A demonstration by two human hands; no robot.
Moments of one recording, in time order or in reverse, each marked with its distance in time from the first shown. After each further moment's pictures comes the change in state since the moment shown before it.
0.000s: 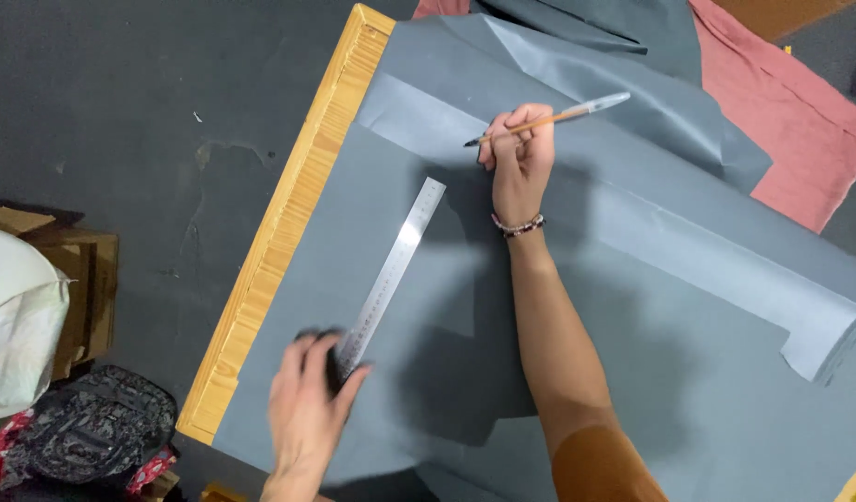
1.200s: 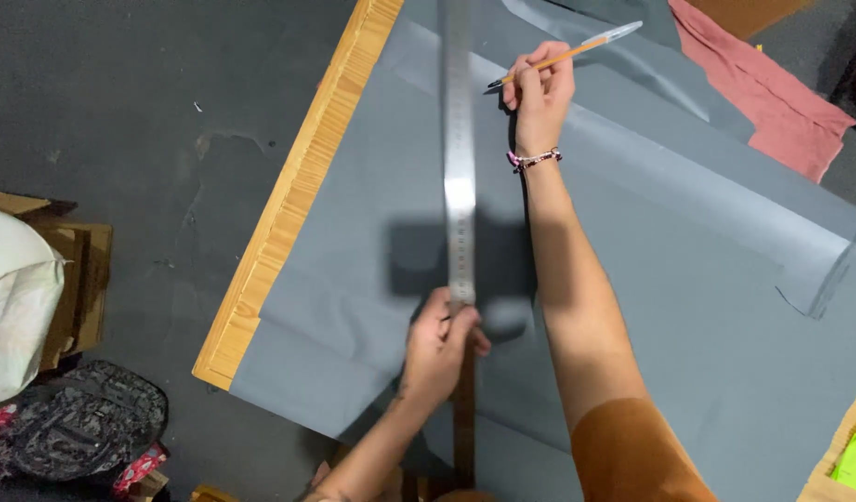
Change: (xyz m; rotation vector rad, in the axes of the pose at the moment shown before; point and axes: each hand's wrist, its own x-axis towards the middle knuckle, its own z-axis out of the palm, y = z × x) left_hand -0.035 0.088 0.051 -1.305 -0.377 -0.158; right_hand 0.005 0.025 -0.015 0.075 0.055 -0.035
